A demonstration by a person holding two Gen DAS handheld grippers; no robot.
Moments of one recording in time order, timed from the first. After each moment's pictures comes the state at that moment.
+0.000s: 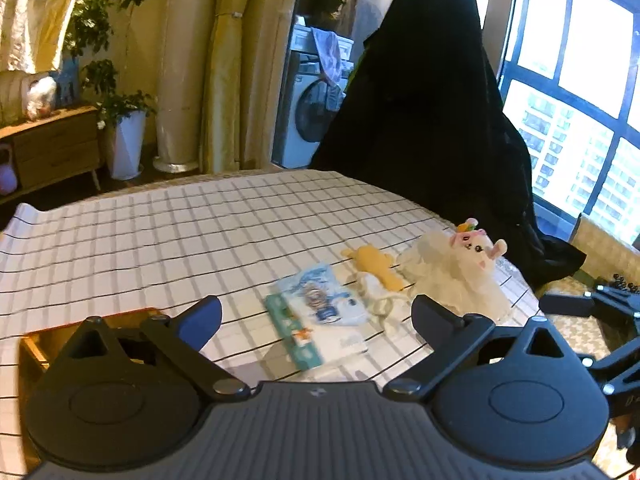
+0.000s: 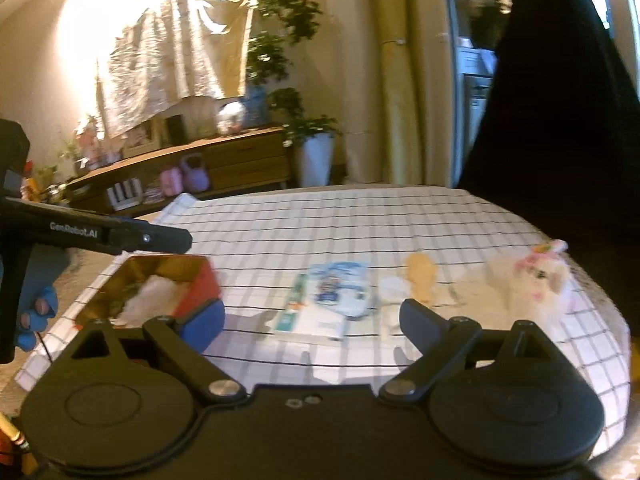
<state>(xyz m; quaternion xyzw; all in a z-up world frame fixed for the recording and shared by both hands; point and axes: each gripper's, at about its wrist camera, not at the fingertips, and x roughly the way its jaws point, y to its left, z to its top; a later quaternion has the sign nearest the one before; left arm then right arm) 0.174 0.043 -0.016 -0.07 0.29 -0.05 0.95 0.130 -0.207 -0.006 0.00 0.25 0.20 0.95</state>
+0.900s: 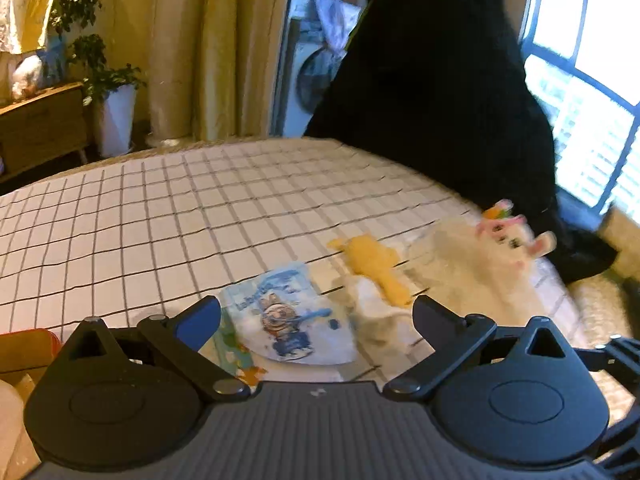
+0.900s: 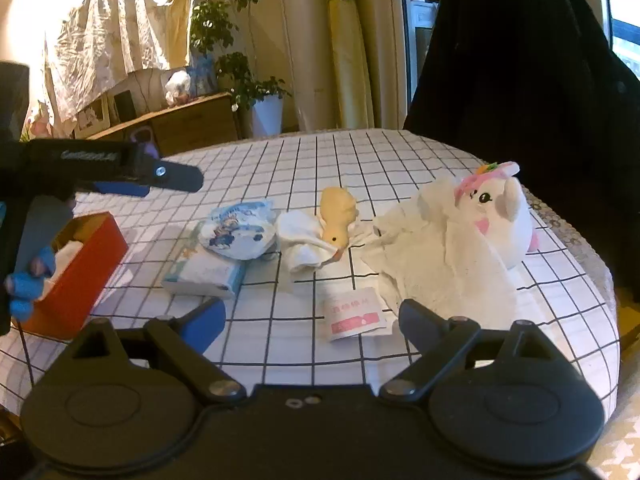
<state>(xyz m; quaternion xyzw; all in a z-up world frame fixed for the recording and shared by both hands) 0.285 -0.005 -0.082 -0.06 0.33 -0.03 0.94 0.181 -0.262 -0.077 0.01 0.31 0.16 0.94</state>
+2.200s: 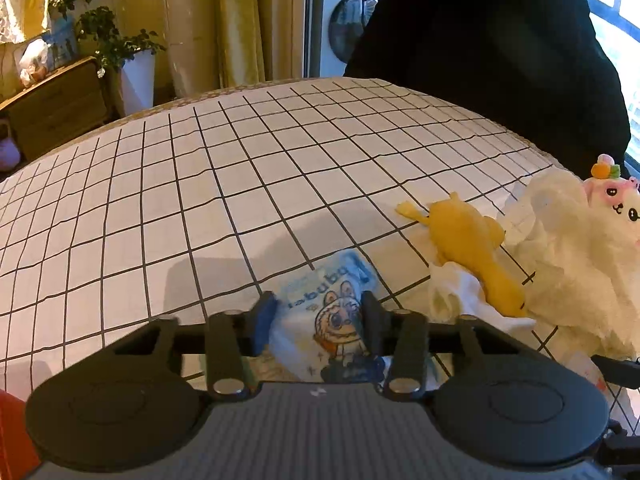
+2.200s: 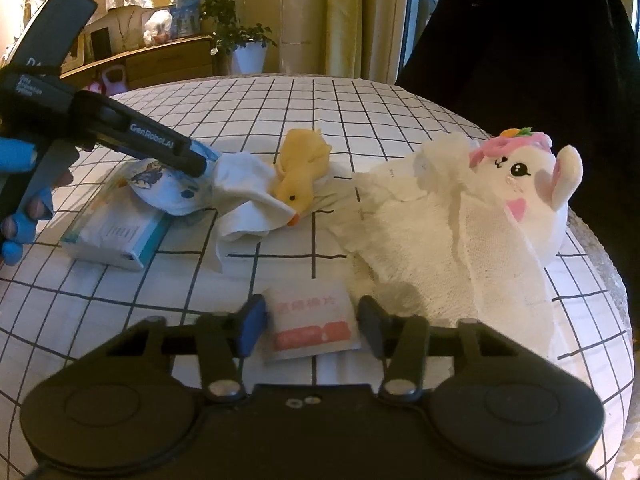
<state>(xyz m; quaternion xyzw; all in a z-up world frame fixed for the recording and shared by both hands) 0.368 -0.002 -0.146 -0.02 0.40 0.02 0.92 0.245 -0.251 -0.124 -0.06 0.36 0.13 0.92</state>
